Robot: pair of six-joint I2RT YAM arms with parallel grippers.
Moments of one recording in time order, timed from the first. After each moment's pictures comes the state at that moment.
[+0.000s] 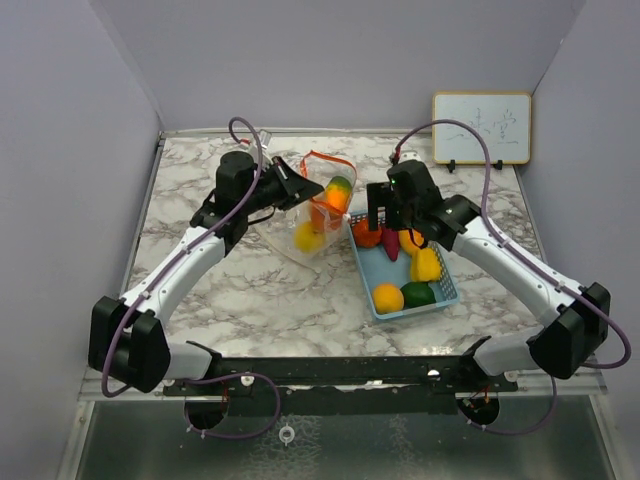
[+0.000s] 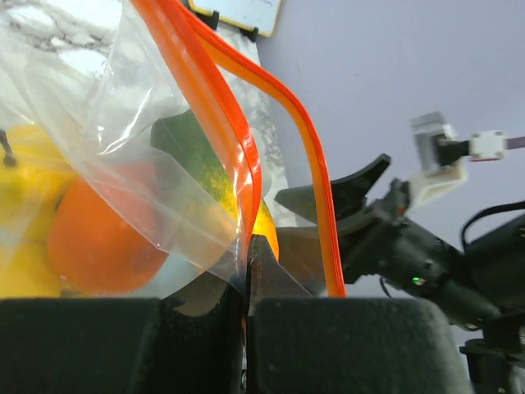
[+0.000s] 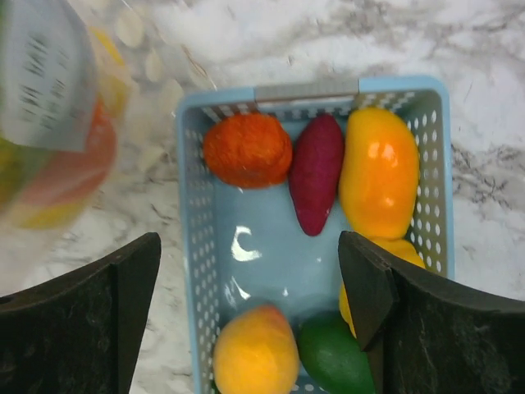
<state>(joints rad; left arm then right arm) -0.39 1.32 1.05 0.03 0.47 -0.98 0.64 1.37 1.30 -0.64 0.30 0.38</state>
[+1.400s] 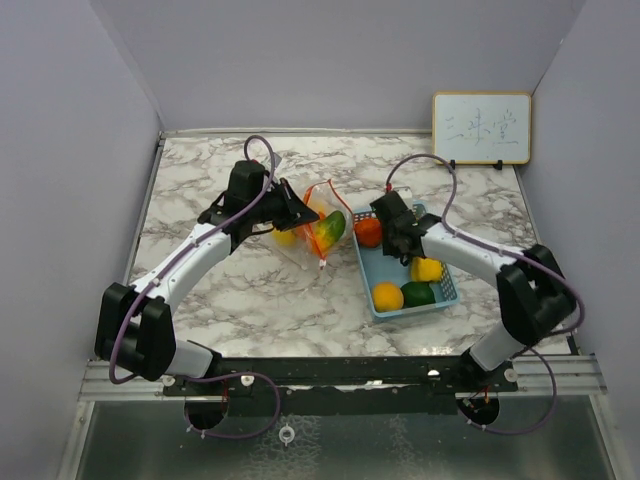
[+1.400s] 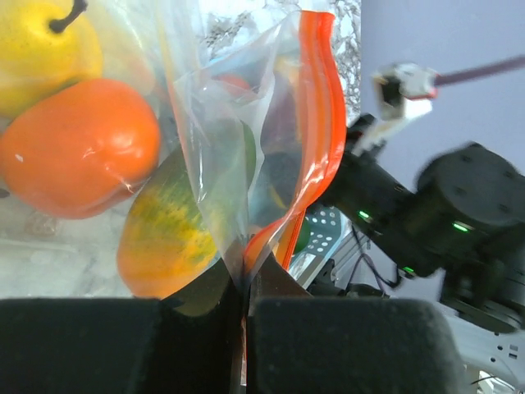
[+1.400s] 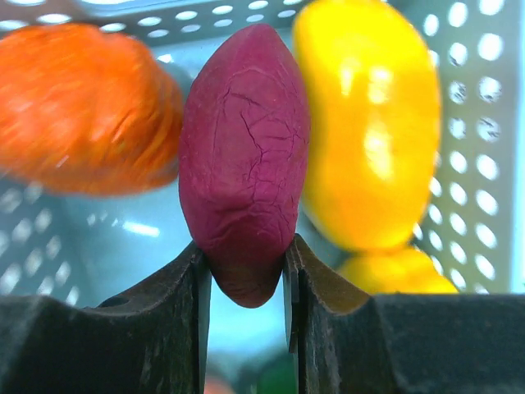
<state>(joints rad) -0.39 1.38 1.02 -0.19 0.50 -0.87 0.60 1.66 1.01 -0.43 0.45 0.43</state>
